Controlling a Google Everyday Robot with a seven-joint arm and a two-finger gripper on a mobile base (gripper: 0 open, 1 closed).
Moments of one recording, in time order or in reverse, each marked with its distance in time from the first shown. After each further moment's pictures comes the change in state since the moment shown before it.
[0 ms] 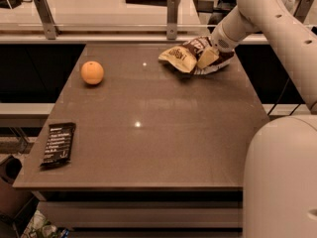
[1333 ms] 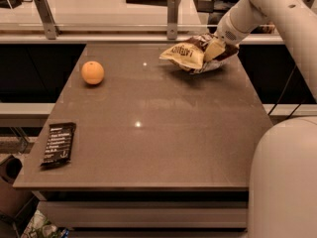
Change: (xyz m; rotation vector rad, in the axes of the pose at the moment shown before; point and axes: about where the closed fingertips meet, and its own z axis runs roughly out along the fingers) arm -0.009 -0.007 -0.037 0.025 -0.028 -0.027
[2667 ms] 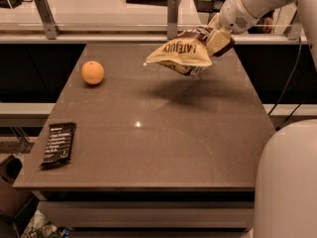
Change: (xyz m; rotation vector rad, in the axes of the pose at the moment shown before) arm -0.043 0.054 -0.062 -0.218 -0.169 -0.192
